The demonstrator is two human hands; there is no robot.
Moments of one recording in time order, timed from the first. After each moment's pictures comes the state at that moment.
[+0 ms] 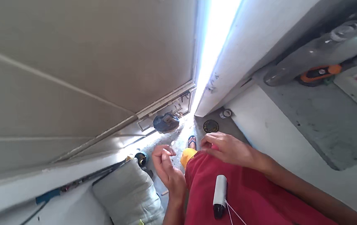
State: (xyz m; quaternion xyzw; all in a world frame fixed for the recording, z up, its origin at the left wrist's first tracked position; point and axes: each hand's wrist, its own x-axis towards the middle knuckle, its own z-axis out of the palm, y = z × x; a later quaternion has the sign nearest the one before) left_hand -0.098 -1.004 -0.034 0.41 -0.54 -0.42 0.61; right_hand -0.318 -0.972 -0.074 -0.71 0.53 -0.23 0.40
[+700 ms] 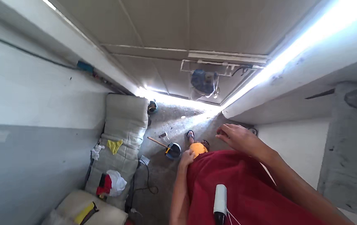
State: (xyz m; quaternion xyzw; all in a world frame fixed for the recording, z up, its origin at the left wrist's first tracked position) left_hand -0.116 -0.681 -0.367 0.72 -0.36 -0.58 0.14; right_hand -0.327 -0.884 -0.121 -0.86 0.37 0.05 0.36
